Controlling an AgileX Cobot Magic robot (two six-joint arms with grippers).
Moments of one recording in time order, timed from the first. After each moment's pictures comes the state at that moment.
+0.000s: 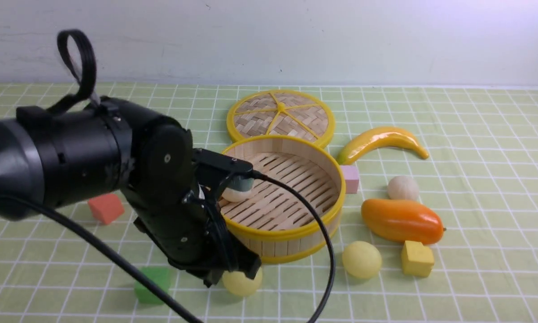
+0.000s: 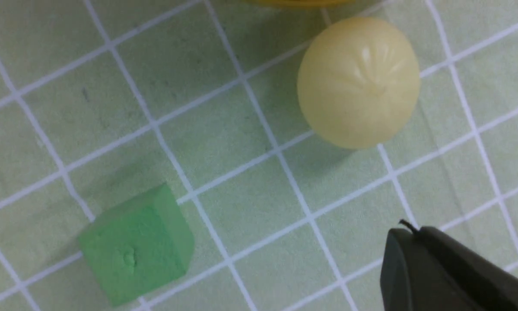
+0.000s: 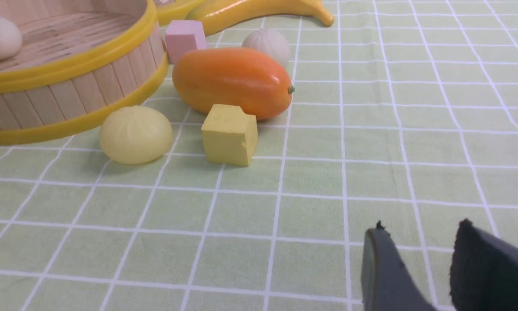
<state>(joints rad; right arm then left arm) 0.11 -0.01 0.02 0.02 0.39 0.04 -0.60 1.63 -1.14 -0.06 0.81 -0.10</state>
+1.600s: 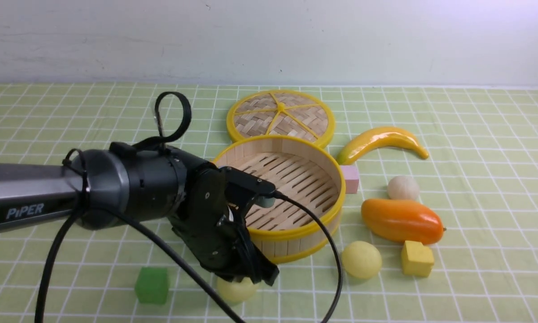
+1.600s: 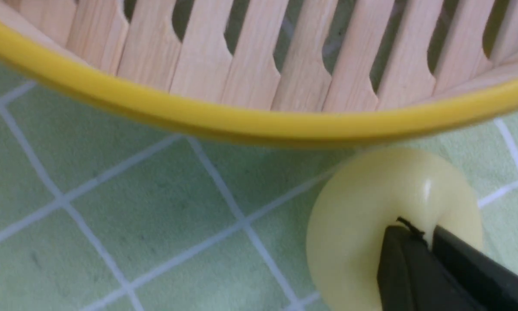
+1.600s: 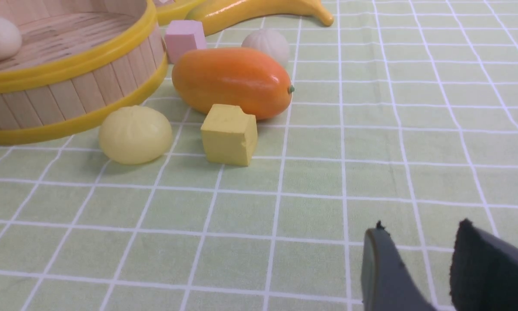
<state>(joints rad) 0.11 -0.01 0.02 0.02 0.39 0.04 -0.60 1.80 -1.14 -0.06 0.61 -0.02</state>
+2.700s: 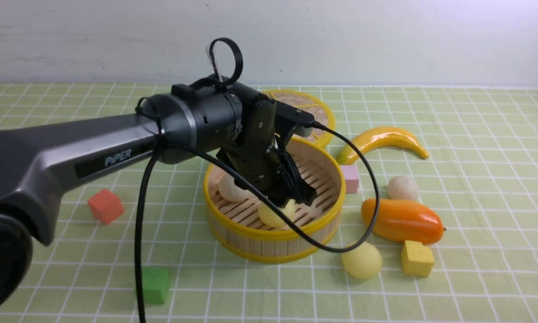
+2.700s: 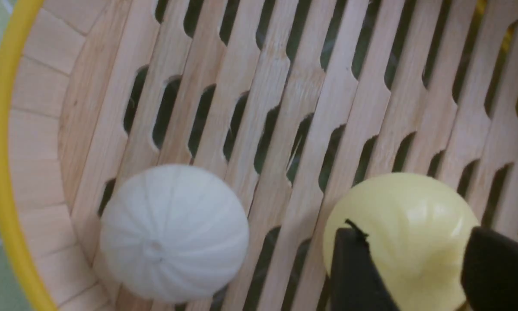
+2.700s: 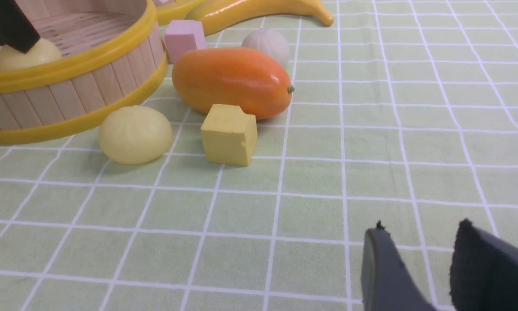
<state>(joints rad) 0.11 -0.01 0.02 0.02 0.39 0.04 -0.61 2.01 -1.64 0.07 0.76 -0.08</state>
